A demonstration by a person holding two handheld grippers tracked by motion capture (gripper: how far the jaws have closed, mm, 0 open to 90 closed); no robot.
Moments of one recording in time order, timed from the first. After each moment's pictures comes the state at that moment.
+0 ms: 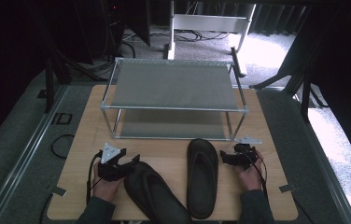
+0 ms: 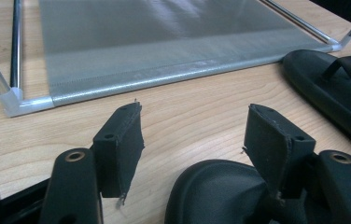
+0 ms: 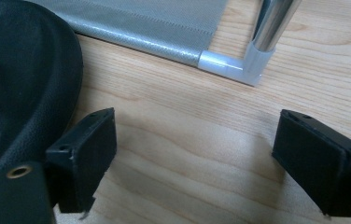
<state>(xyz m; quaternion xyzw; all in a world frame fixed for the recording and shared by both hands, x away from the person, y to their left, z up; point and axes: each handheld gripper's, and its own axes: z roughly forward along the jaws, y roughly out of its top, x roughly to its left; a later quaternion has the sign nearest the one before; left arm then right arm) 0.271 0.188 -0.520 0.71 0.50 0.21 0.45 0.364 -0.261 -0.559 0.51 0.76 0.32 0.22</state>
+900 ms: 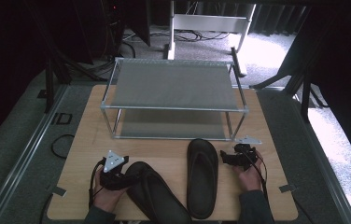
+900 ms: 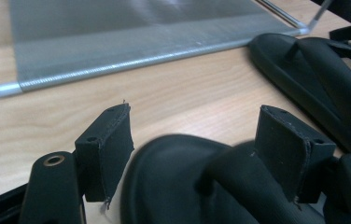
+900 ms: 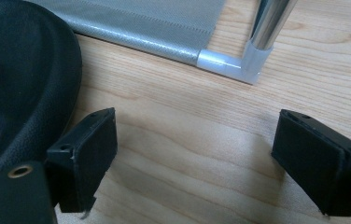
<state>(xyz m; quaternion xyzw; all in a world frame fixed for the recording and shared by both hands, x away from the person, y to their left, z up) 0.240 0.173 -0.513 0.73 0.49 0.19 0.44 0.363 -0.261 -0.559 0.52 0.76 0.32 0.22</state>
